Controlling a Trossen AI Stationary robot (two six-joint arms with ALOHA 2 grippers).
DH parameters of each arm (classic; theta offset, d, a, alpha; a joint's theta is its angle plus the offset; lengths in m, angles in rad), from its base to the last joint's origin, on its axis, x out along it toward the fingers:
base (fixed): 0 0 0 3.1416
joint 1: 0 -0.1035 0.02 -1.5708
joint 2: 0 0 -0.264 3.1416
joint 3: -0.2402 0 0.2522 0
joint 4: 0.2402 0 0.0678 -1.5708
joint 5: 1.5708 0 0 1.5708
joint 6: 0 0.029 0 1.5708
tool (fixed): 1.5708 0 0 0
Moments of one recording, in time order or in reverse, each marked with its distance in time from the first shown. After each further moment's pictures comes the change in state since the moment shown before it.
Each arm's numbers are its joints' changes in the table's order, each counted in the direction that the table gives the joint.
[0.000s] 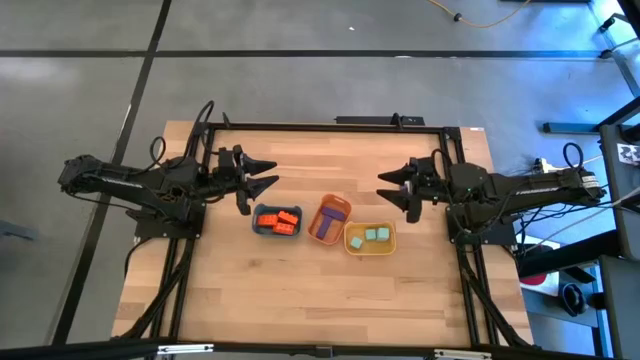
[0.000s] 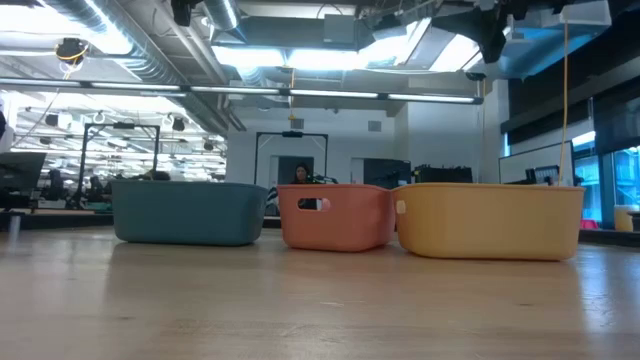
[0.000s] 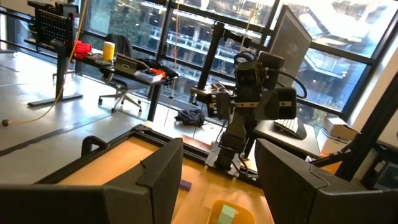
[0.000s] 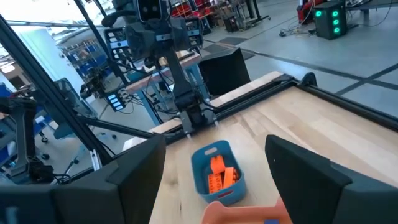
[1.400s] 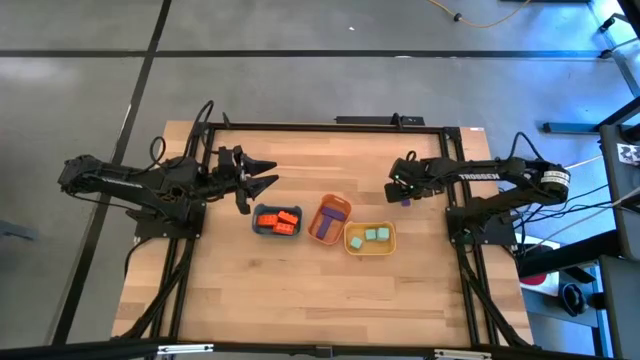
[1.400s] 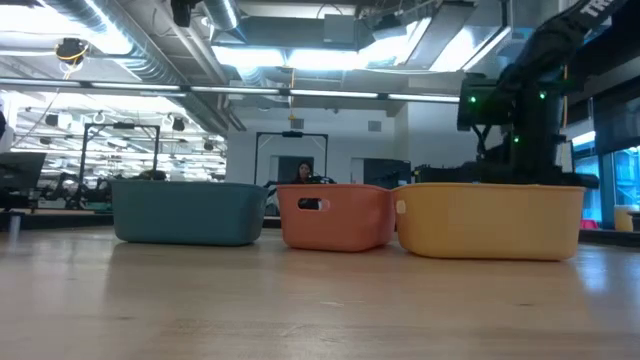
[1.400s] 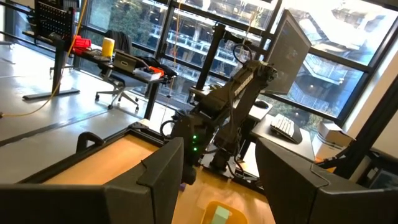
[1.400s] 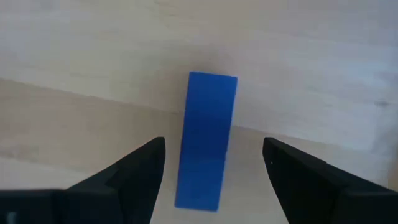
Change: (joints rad) left arm 0.000 0.000 0.000 -0.006 0.000 -0.045; right arm 0.484 -0.550 0.012 0.789 -0.076 0.537
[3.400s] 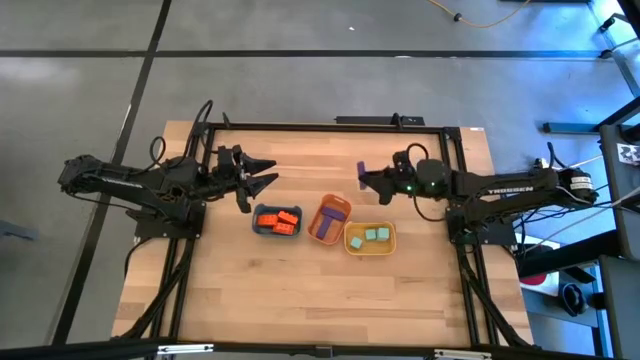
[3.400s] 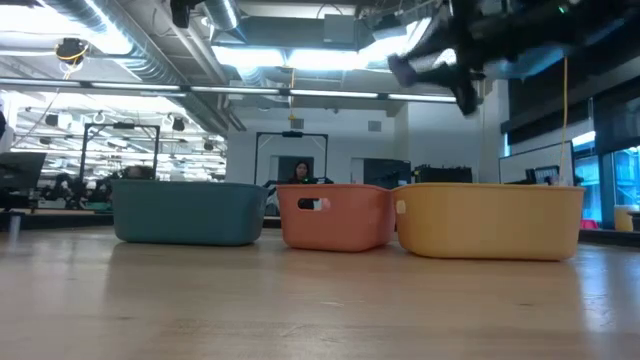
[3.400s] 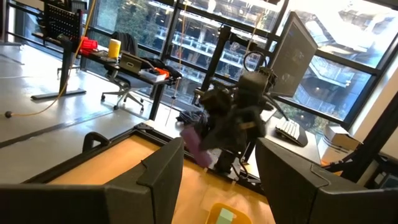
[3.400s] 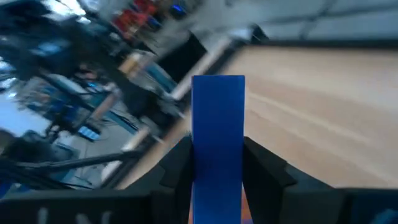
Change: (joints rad) left arm 0.000 0.000 0.000 0.000 -0.026 -0.001; right arm -0.310 0.306 0.056 -0.956 0.046 -0.196
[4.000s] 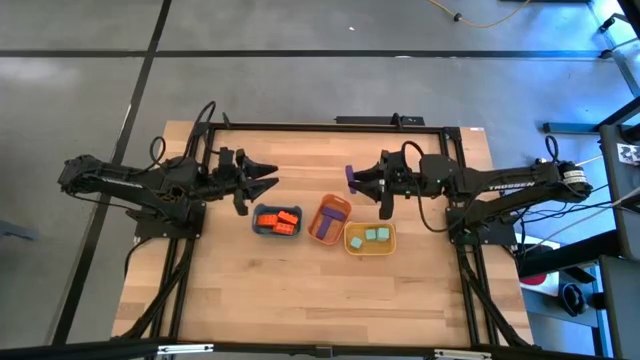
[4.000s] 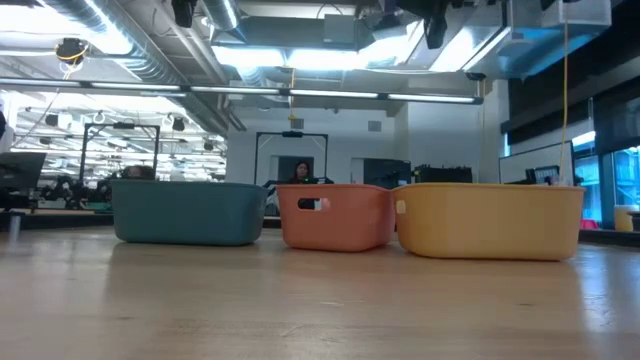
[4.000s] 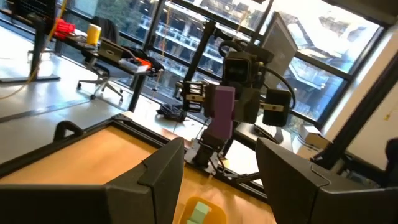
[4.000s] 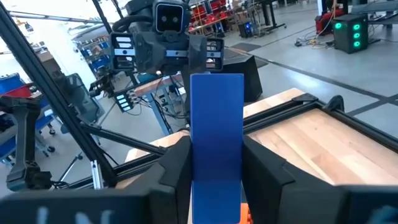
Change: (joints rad) left arm 0.000 0.000 0.000 0.000 0.076 -0.087; right arm -0.101 -0.082 -0.254 -0.008 -0.105 -0.417
